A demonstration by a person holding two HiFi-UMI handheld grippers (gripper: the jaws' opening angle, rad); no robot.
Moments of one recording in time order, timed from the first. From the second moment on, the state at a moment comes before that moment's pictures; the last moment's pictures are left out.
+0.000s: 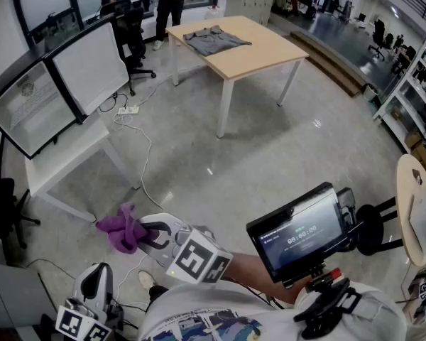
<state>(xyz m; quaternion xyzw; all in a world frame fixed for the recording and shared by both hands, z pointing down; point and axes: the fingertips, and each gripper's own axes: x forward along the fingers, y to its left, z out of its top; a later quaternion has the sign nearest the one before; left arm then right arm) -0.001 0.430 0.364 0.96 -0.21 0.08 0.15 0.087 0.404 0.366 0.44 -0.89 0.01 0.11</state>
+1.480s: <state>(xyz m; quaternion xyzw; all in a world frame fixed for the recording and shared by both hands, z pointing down) -0.086 0.236 0.346 0.96 -0.23 0.04 0.13 0.037 0.214 0.364 0.48 -0.87 0.04 0.10</state>
